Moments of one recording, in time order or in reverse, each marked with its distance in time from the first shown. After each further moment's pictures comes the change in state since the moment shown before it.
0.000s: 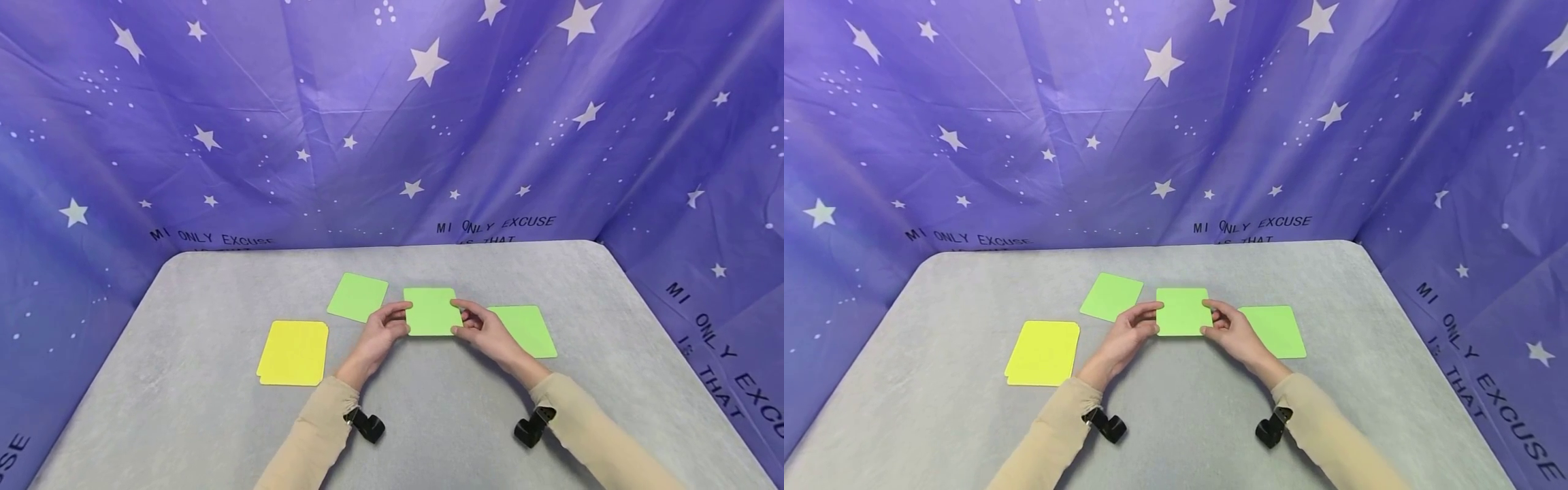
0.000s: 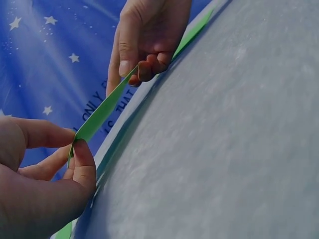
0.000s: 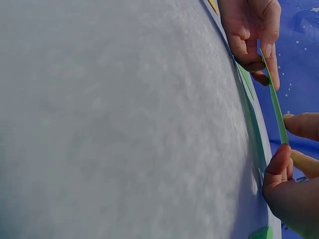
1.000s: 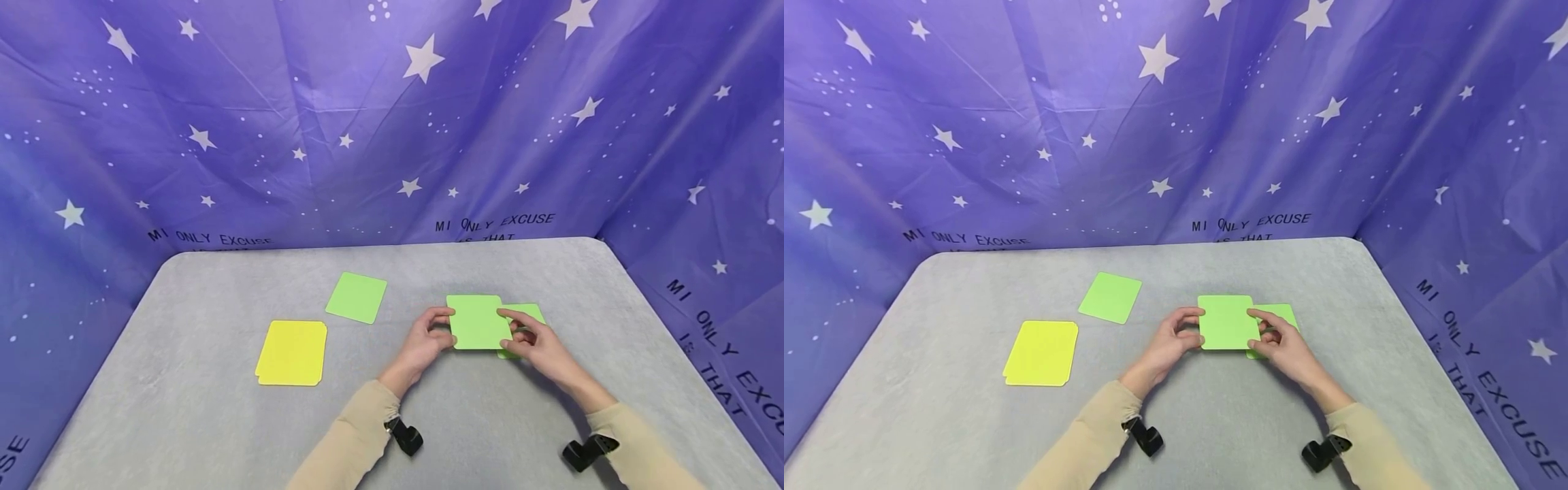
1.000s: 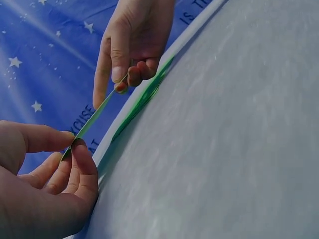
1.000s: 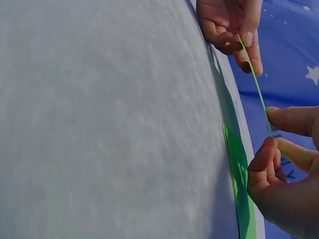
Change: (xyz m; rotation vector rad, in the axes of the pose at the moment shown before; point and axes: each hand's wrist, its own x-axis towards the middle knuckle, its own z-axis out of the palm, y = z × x) left_hand 0.000 -0.014 0.071 -0.018 -0.088 -0.026; right_hand -0.051 0.010 -0.063 -0.092 0.015 -0.140
